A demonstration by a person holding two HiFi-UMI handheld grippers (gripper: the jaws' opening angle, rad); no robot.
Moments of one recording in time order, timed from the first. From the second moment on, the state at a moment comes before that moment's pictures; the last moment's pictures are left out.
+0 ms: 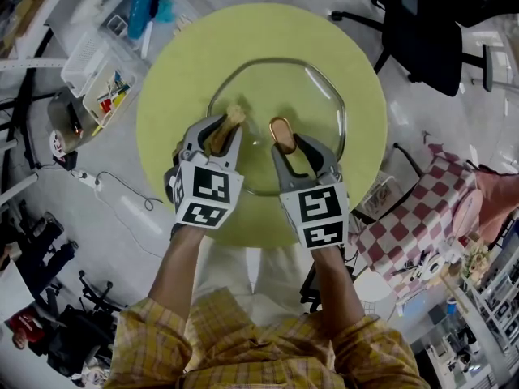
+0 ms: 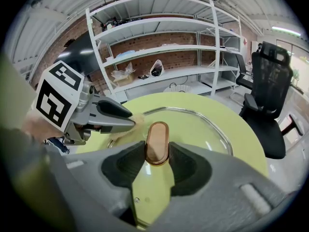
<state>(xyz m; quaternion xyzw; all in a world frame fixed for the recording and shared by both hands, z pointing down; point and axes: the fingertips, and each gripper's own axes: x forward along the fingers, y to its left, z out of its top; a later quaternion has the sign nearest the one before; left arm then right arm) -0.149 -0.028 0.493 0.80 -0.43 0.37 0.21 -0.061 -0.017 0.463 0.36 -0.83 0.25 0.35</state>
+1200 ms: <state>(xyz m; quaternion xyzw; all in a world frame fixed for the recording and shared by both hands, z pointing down) -0.138 -0.073 0.494 0.80 -0.41 0.37 0.21 -0.060 -0.019 0.463 0.36 -0.83 0.25 0.35</state>
